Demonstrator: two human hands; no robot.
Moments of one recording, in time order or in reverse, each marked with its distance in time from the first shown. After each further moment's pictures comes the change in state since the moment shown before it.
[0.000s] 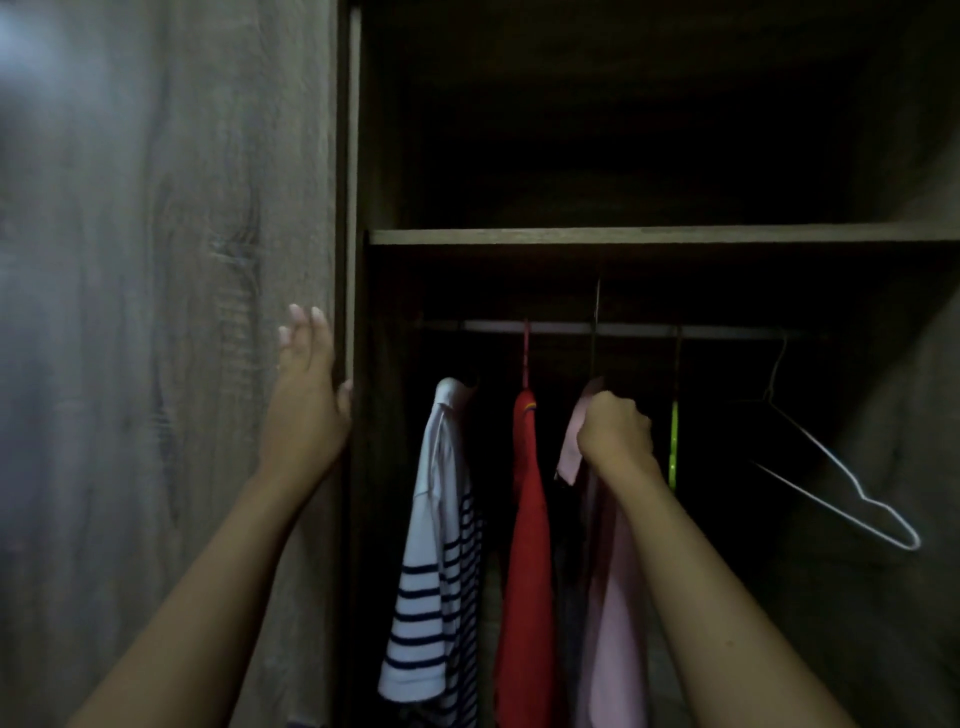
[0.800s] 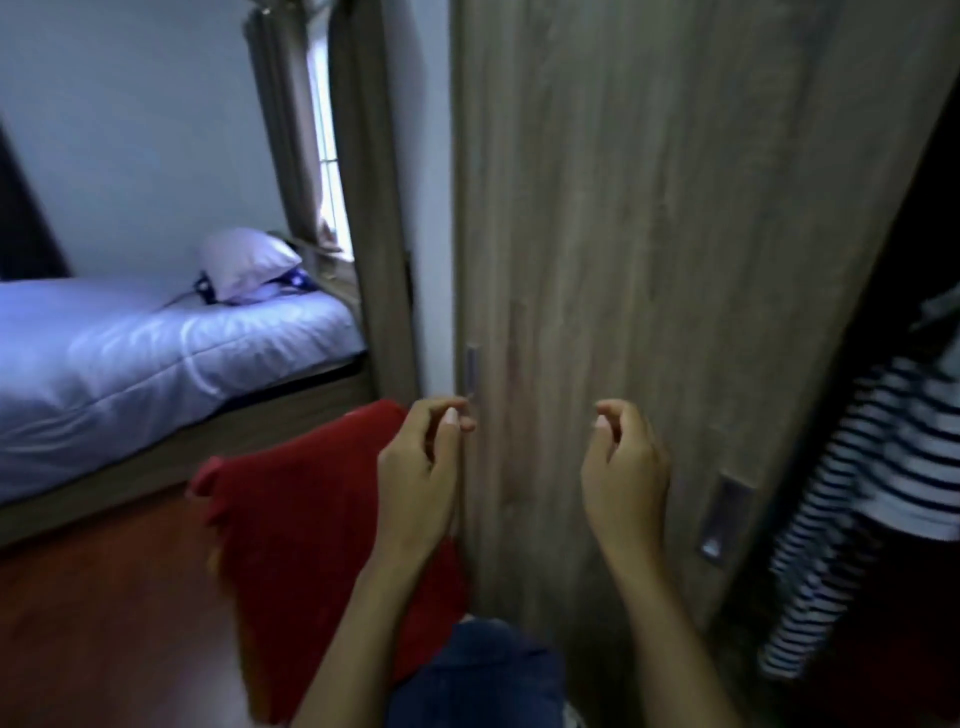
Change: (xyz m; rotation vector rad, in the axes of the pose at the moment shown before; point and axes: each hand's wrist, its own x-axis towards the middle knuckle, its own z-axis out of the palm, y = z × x) left_hand -0.304 -0.112 -0.270 0.012 0.258 -0.495; right_hand -0.403 -0.181 0.147 0.966 -0.164 -0.507
